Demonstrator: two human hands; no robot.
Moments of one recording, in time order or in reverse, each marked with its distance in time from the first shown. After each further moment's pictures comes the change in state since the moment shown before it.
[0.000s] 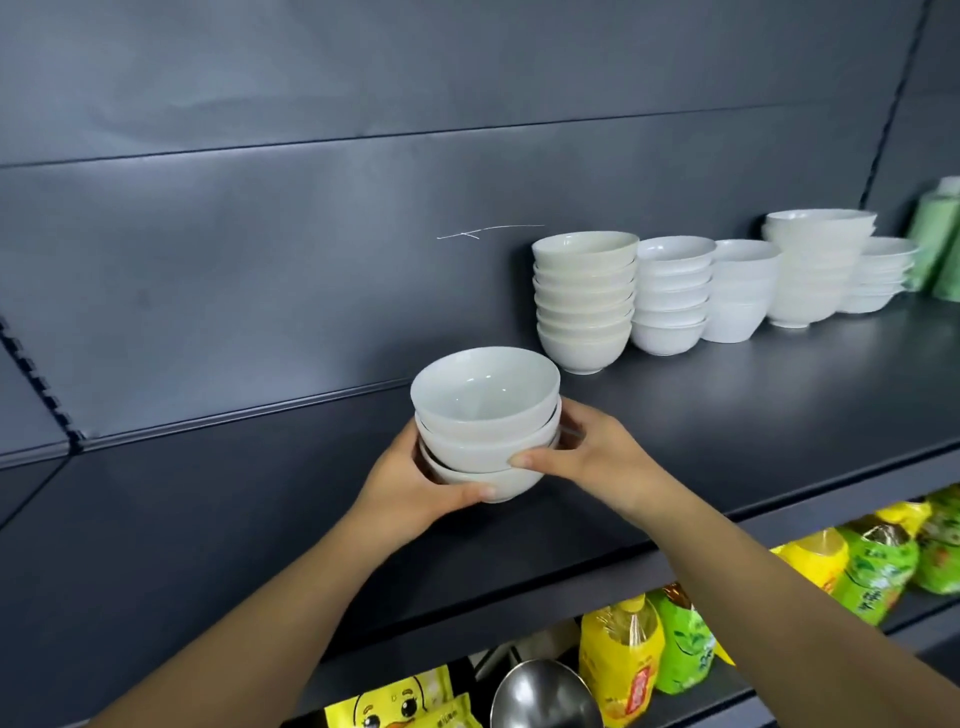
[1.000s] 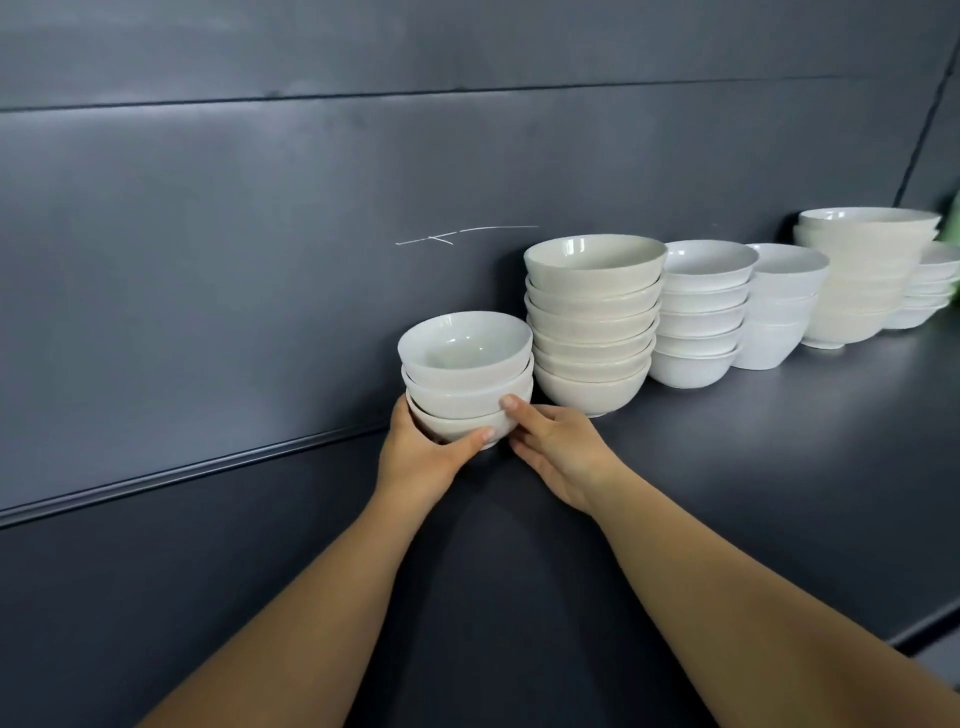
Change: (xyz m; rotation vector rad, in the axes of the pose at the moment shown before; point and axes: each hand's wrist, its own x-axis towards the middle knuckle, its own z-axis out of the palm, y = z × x) left_hand 0.160 -0.051 0.035 -0.028 0.229 -0.081; right_hand 0.143 0.044 -0.010 0.539 0.151 0.294
